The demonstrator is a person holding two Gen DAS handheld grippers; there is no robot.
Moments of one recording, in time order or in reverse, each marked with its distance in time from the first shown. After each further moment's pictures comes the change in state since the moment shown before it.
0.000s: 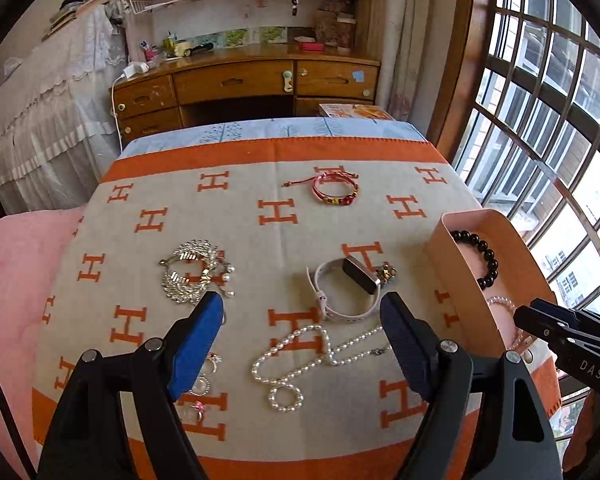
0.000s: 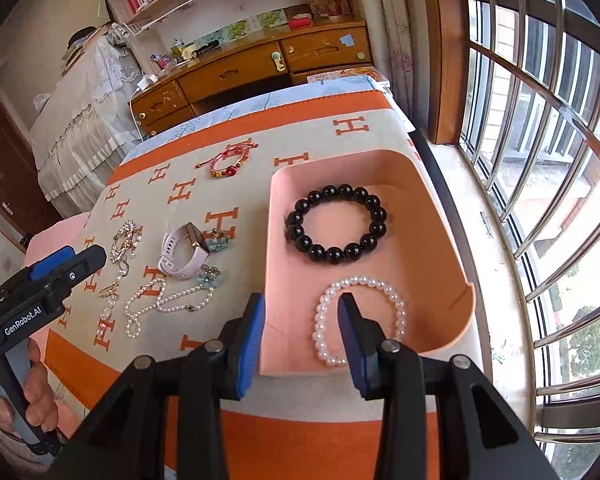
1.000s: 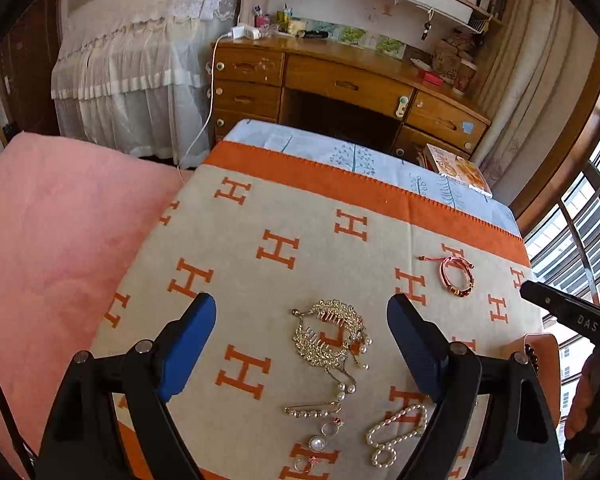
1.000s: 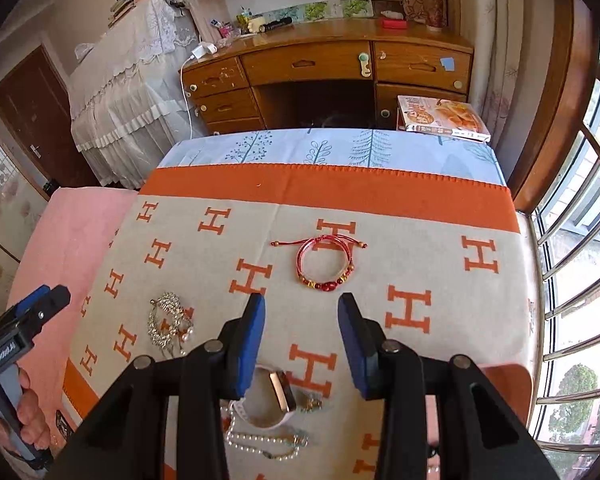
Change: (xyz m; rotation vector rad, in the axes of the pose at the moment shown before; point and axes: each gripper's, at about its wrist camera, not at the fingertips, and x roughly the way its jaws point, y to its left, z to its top) left arm 0.012 0.152 0.058 -0.354 0.060 0.118; right arm 0.088 0.104 0.162 -0.211 0.111 0.096
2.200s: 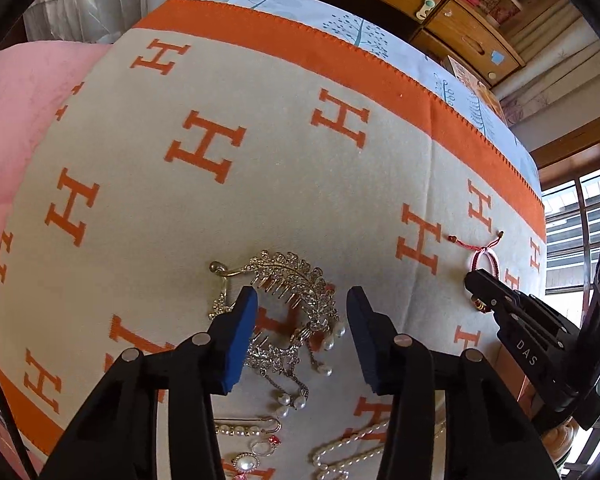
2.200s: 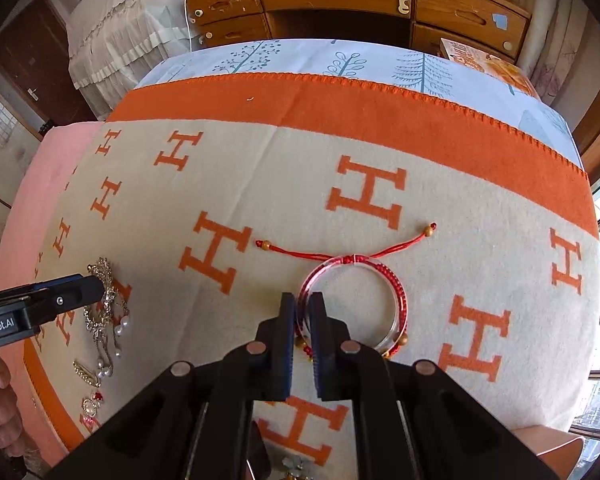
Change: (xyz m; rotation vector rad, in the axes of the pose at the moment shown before) left arm 0.138 -0.031 -0.002 -0.105 0.418 -0.081; right arm 0.112 0.001 -0.007 -0.099 0.207 0.014
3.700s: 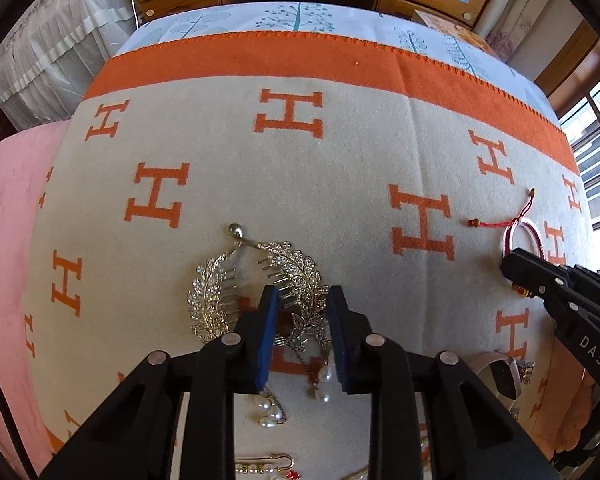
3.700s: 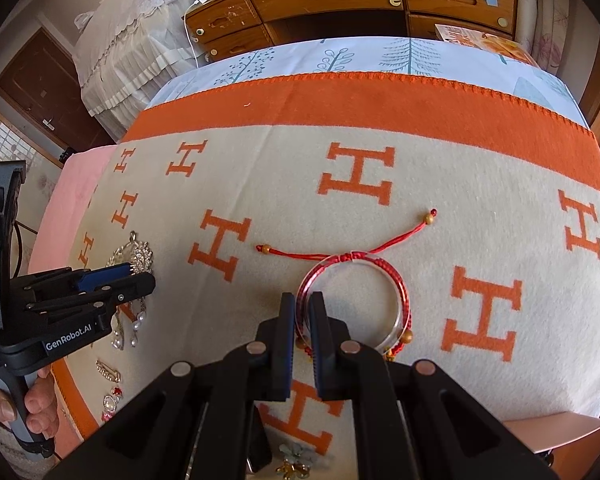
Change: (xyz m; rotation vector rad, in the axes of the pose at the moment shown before) left arm 0.030 -0.054 0.013 0.259 -0.027 0.156; right arm -0.002 -0.020 -0.013 0.075 -0.030 0.116
